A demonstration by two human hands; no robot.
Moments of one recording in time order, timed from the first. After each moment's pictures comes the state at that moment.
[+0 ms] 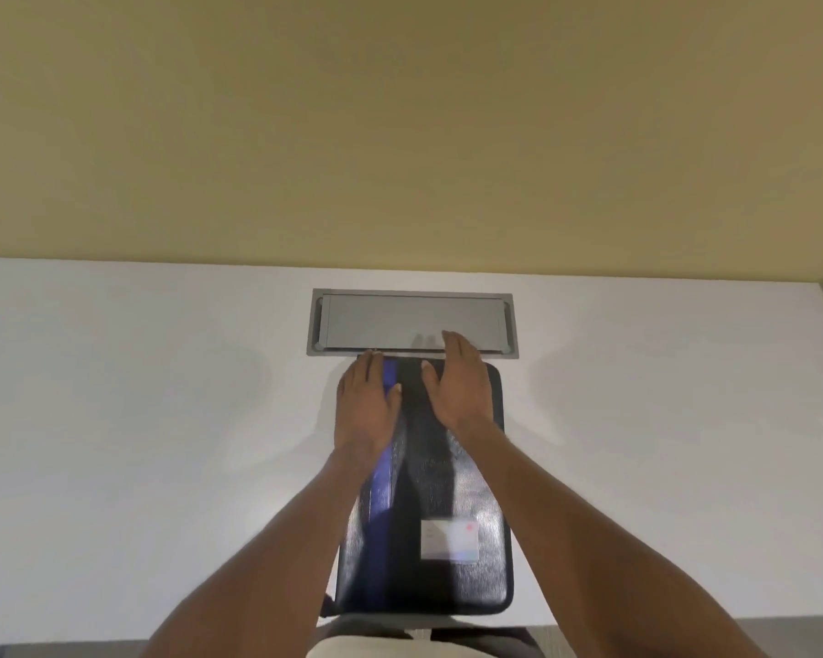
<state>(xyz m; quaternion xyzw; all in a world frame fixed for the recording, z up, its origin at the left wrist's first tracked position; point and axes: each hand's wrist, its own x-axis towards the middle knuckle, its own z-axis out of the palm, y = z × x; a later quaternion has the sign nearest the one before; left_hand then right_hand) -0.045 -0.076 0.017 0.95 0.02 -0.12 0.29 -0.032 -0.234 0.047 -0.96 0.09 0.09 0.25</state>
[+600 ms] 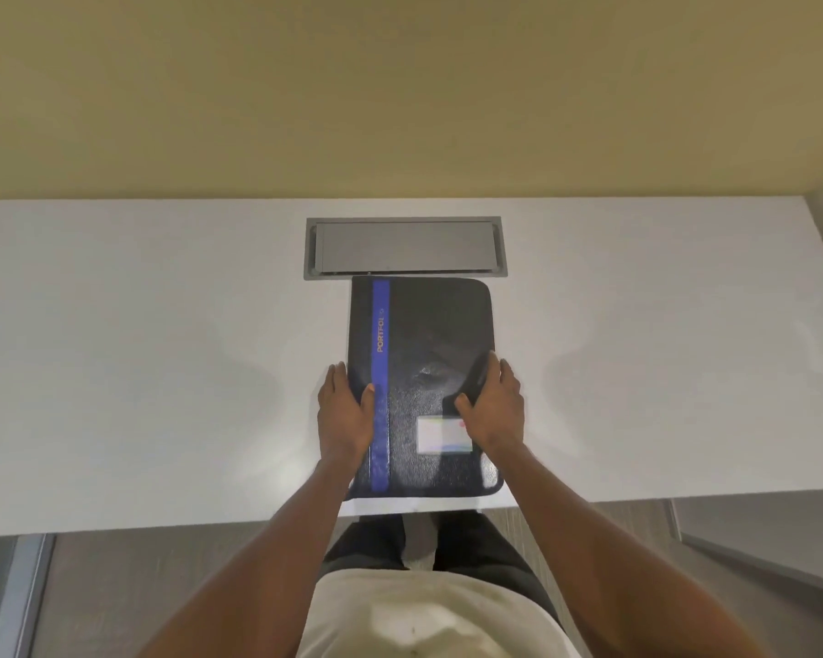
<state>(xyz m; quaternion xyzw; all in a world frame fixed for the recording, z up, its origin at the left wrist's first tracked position) -0.196 -0.046 0.000 0.89 0.17 -0.15 0.39 -0.208 -0.271 0.015 -0.93 0.23 0.18 0.24</state>
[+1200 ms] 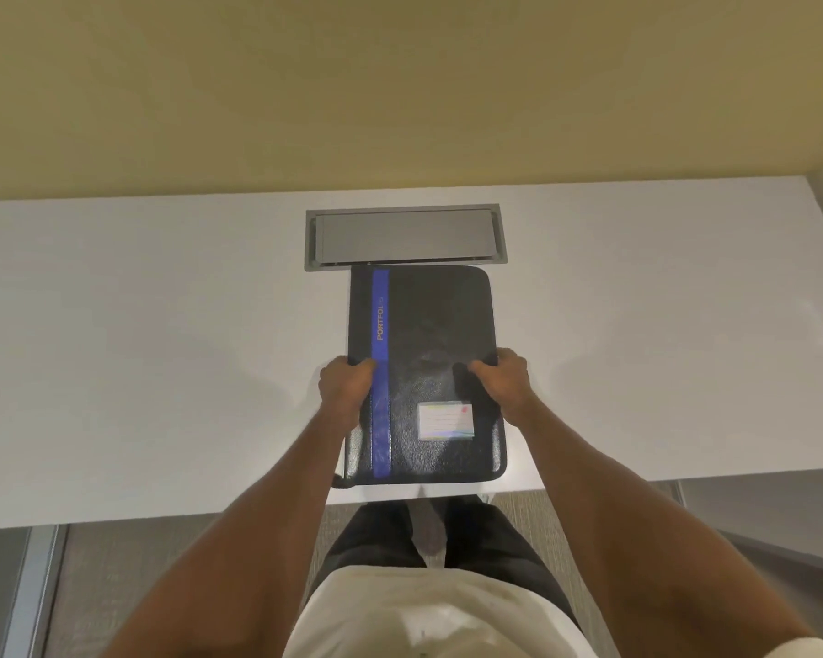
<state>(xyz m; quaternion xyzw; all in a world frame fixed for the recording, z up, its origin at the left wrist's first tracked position) -0.157 -0.046 0.012 0.75 0.33 -0.23 0.52 -0.183 -0.286 0.014 -0.77 0.38 0.16 0.49</state>
